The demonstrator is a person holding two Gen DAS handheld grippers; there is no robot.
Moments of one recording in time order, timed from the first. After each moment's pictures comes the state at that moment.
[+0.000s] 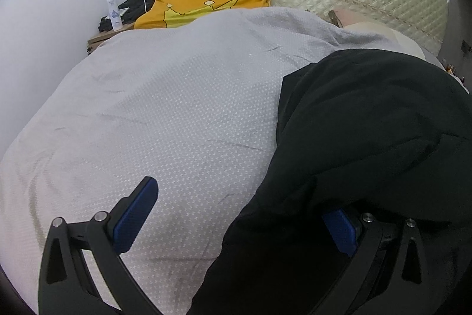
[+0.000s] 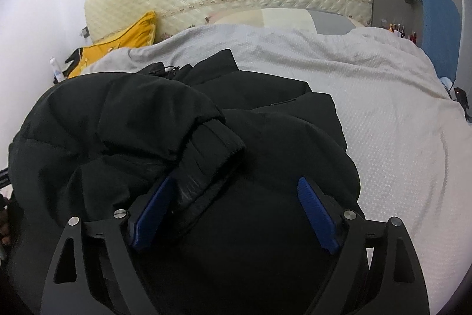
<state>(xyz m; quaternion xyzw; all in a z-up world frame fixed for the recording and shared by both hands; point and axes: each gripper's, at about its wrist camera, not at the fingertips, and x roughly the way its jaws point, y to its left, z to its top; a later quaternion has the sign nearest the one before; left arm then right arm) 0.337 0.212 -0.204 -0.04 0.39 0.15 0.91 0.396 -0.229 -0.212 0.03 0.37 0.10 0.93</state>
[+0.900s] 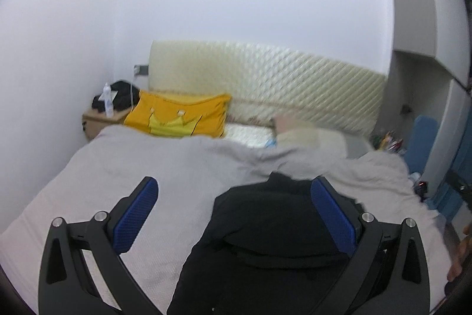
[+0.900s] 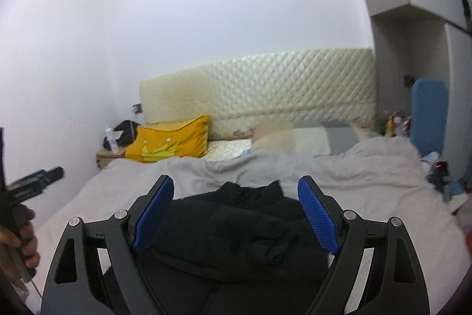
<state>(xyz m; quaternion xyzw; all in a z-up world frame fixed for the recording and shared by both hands) 0.164 0.140 0.094 -0.06 0.20 0.06 0.98 0.195 -0.195 0.090 0.05 0.17 0.15 0.97</state>
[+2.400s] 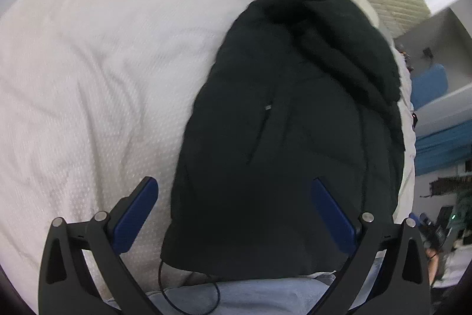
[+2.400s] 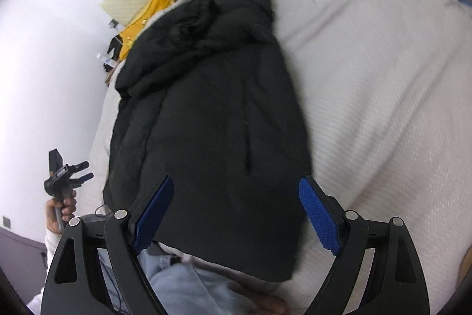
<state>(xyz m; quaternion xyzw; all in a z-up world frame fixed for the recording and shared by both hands) 0.112 0.233 -0.164 -0.25 0.57 0.02 0.78 0.133 -0.397 -0.169 0.23 0.54 0.20 0.78</state>
